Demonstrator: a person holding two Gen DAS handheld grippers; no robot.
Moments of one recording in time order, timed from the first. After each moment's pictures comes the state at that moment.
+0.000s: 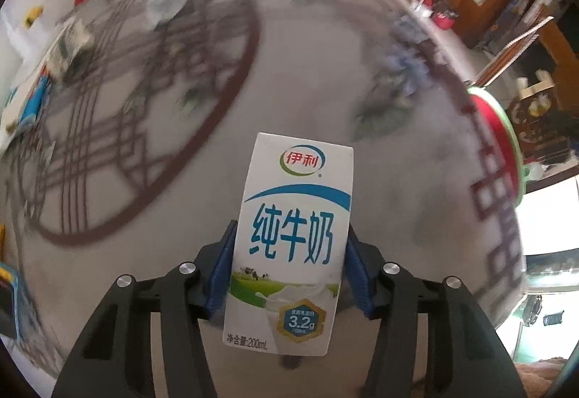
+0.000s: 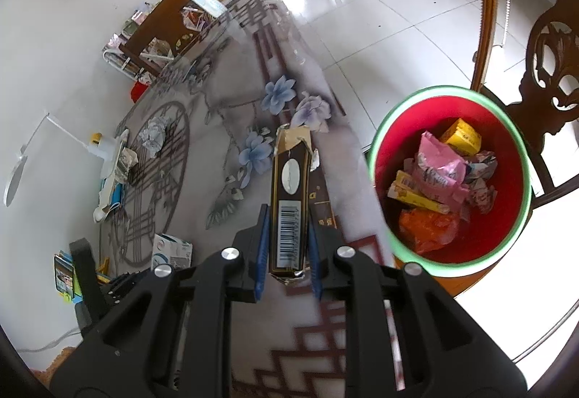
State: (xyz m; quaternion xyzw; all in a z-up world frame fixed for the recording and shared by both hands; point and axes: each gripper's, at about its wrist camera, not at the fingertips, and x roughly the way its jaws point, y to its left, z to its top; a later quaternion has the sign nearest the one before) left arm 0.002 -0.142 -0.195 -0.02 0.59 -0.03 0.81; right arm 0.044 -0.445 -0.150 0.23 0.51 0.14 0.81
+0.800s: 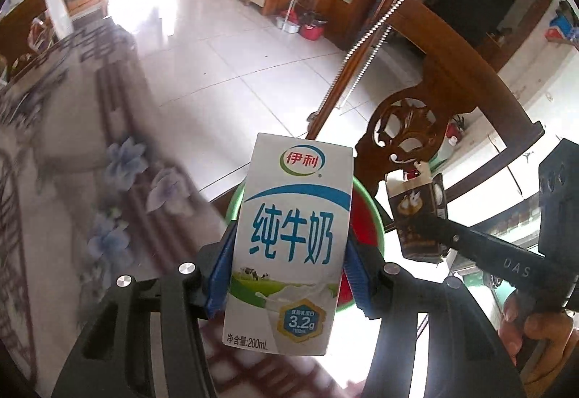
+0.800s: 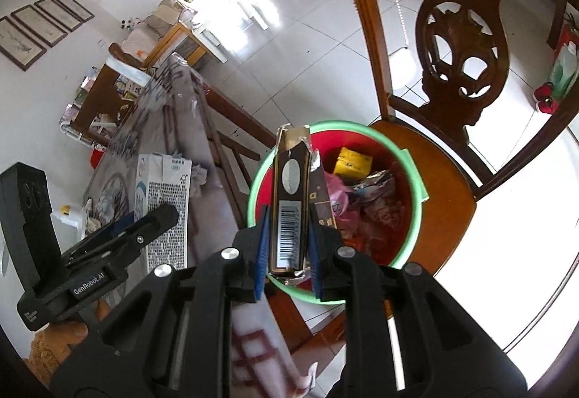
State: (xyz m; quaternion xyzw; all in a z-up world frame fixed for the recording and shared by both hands) left arm 0.093 -0.384 -0.133 0.00 0.52 -0.25 0.82; right arm 0.037 -0.591 -0.162 0.29 0.48 0.02 0.83
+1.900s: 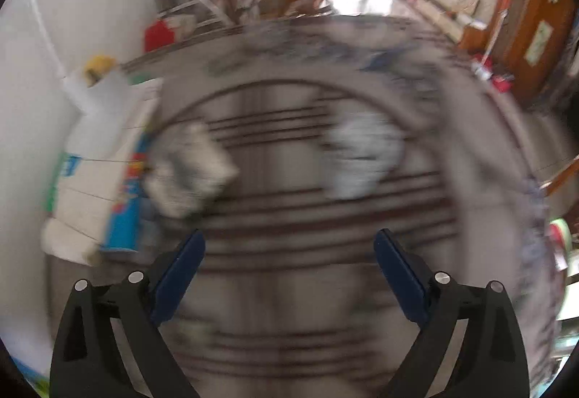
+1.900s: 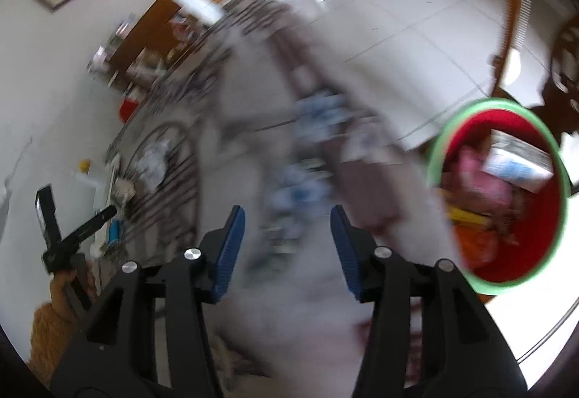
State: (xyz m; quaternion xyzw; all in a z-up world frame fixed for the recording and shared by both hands) left arm 0.147 0.066 -0.144 0.00 0.53 0.10 0.84; right arm 0.106 -0.342 -0.155 0.24 0.51 0.12 0.82
